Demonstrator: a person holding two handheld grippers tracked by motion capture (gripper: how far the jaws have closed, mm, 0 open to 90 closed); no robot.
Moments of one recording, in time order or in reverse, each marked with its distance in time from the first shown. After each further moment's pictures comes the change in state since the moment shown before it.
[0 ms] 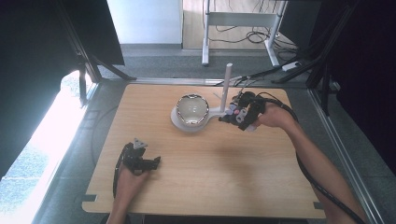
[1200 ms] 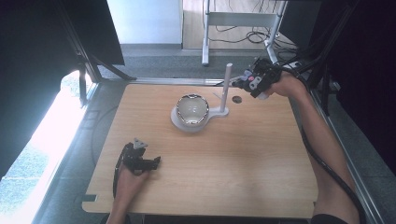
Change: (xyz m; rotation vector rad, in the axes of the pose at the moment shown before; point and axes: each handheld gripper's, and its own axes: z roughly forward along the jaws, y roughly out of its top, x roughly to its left) left arm 0.000 0.000 0.000 0.003 -0.003 -0.001; right arm -0.079 0.012 -0.062 -0.101 -0.148 0.111
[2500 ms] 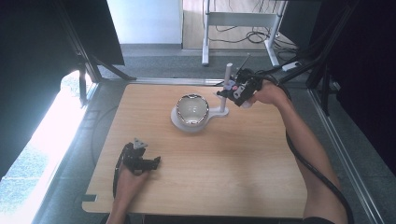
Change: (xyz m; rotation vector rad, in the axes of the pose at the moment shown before) left arm 0.000 0.000 0.000 -0.002 0.002 -0.001; right arm 0.032 0.022 0.049 0.014 0.072 -0.042
